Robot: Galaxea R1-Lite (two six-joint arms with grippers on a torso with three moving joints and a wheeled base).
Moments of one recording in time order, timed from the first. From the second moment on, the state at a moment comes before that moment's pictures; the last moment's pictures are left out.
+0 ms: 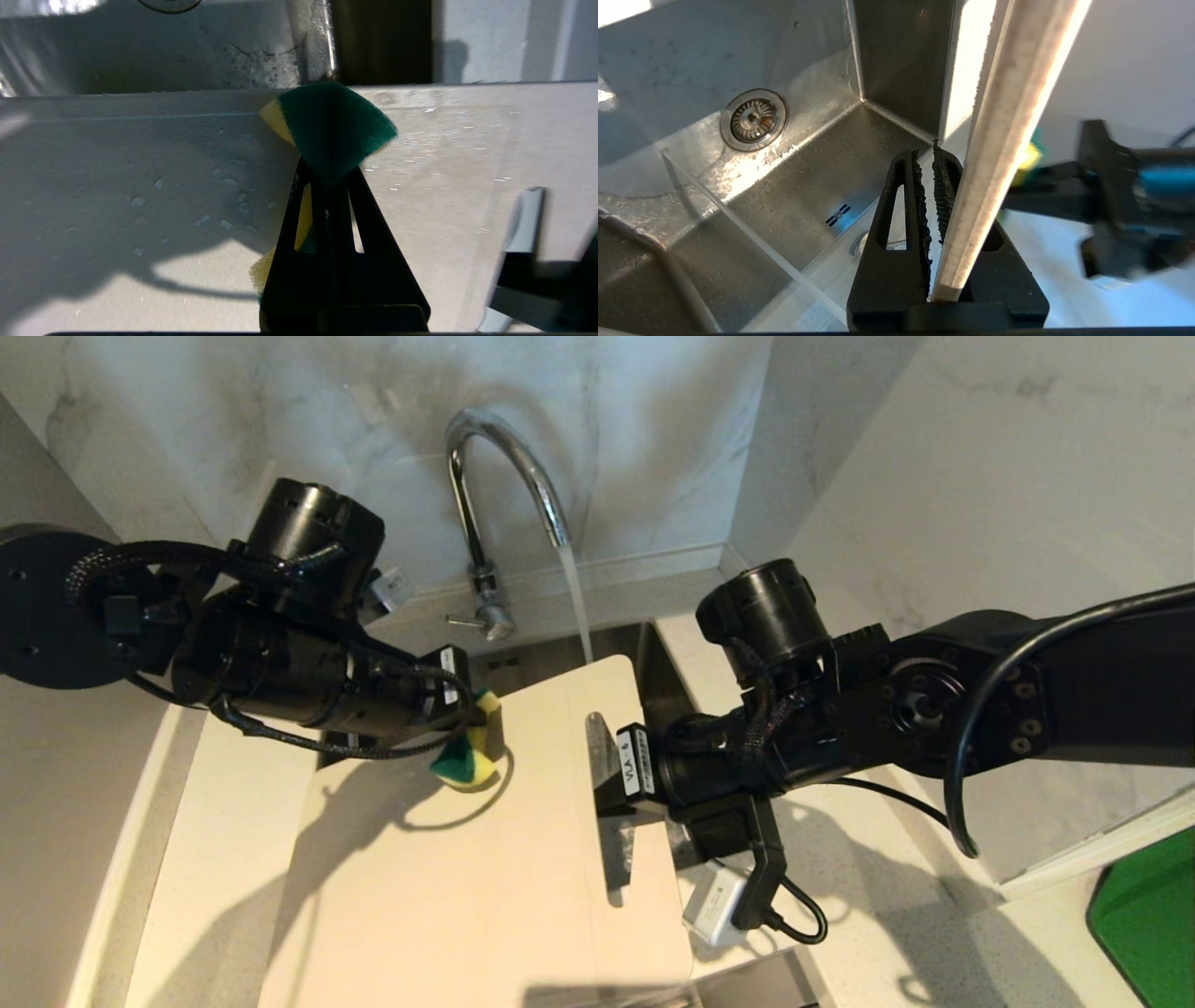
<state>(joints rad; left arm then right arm) -0.62 1.78 -1.54 0.41 0.05 -0.65 0.57 1.80 -1.38 0.26 0.53 -2.64</state>
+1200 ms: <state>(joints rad) -0.40 1.71 -1.13 0.22 0.06 -0.64 0.57 1.79 -1.47 0.26 0.51 -2.56</state>
